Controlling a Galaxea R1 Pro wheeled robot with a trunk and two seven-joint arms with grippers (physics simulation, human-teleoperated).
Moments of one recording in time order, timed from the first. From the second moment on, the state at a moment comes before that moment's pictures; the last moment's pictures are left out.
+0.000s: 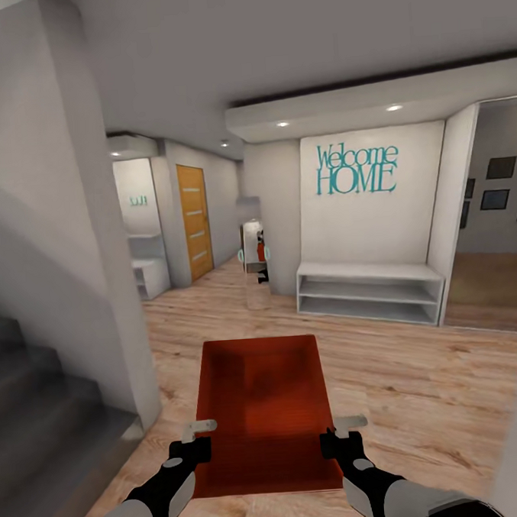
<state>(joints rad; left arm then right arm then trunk) -0.63 -0.07 -0.11 -0.19 0.12 -0.08 0.14 -0.70 0.11 0.14 0.03 -0.08 -0.34 -0.12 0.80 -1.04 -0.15</state>
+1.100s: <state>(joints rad) -0.63 -0.07 -0.11 -0.19 0.12 -0.08 0.14 -0.70 0.11 0.14 0.03 -0.08 -0.34 -0.12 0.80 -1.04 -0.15</state>
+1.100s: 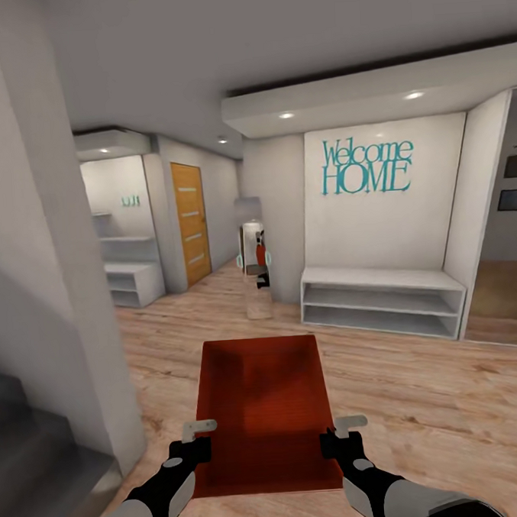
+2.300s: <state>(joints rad) -0.63 -0.07 -0.11 -0.19 0.12 -0.08 0.14 -0.70 0.11 0.14 0.03 -0.09 -0.34 -0.12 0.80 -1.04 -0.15</state>
